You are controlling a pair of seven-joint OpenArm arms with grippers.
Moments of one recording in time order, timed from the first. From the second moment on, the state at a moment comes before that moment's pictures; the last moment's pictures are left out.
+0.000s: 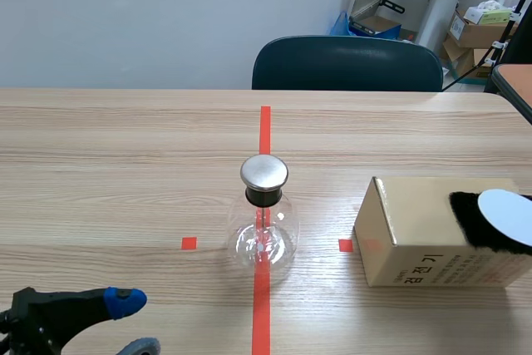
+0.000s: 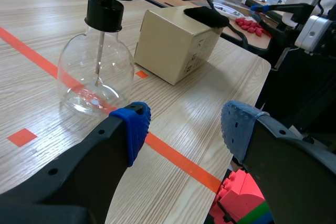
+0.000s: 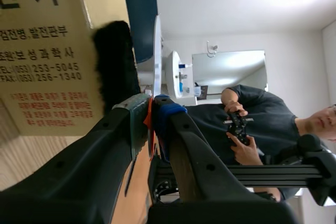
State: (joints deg) left arm 17.4 -54.4 51.6 83.9 -24.4 -21.4 -57.1; right arm -45.3 10.5 22.1 83.1 -55.8 -38.5 46.4
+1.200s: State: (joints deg) left arm 17.4 -54.0 51.6 83.9 -24.4 -21.4 -57.3; right arm -37.4 10.7 24.2 71.3 -62.8 -38.7 53.6
